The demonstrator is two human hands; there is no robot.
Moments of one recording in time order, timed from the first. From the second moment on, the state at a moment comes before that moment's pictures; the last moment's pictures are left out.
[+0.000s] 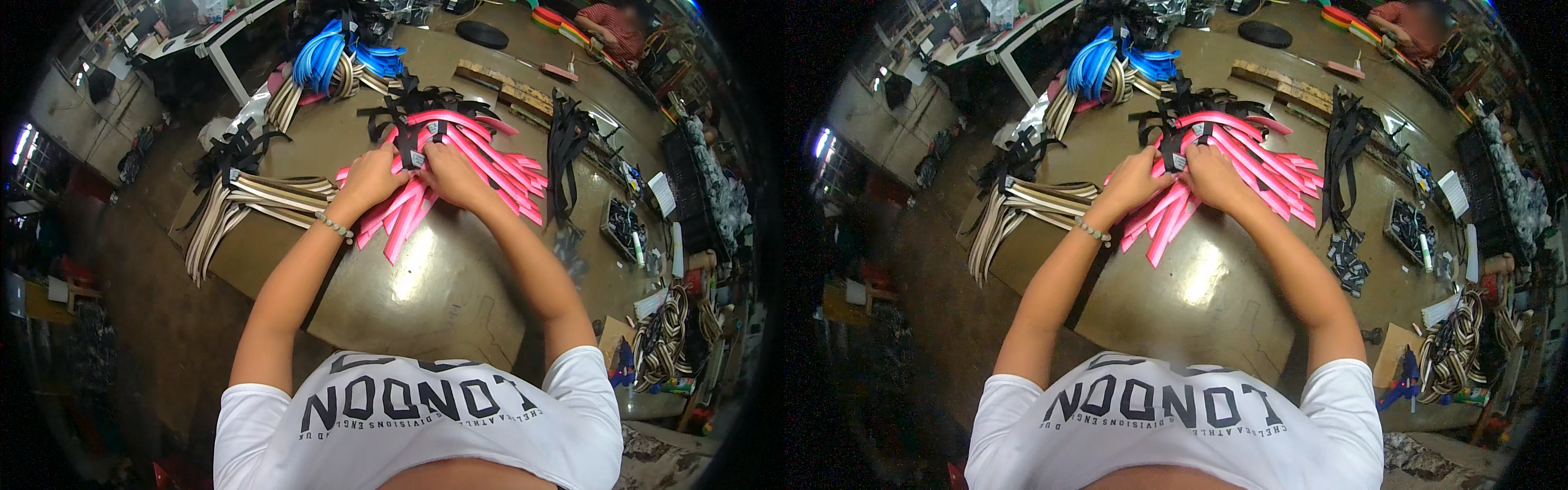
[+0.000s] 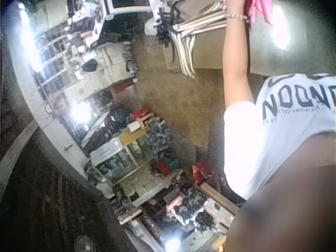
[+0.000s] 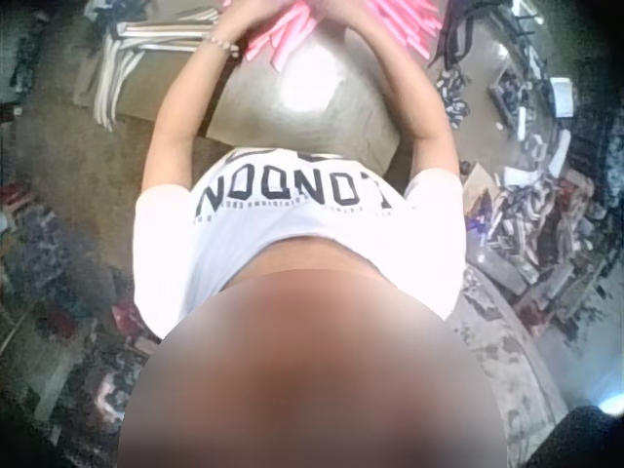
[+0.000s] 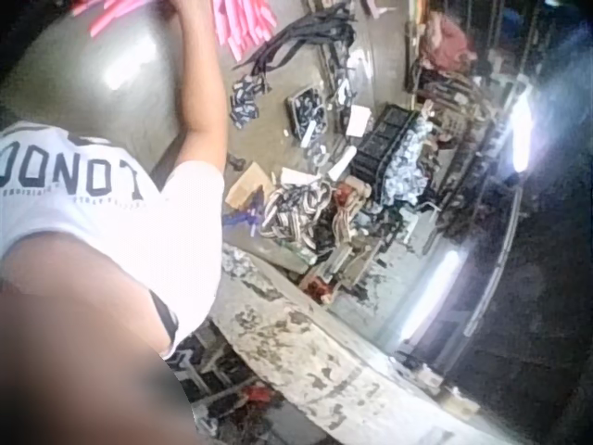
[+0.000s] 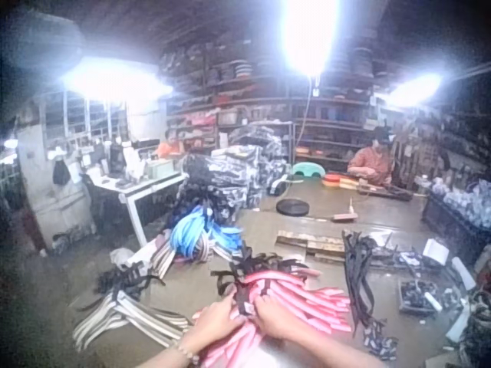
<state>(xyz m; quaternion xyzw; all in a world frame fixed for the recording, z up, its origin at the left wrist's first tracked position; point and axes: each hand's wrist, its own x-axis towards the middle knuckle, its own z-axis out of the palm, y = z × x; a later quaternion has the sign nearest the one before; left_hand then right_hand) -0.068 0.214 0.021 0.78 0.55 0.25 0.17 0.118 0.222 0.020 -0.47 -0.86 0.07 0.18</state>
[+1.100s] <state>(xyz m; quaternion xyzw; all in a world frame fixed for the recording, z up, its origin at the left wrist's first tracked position) -0.053 0.327 0.040 0.82 0.50 0.23 0.17 0.144 0.329 0.125 -0.53 -0.84 0.10 -0.09</state>
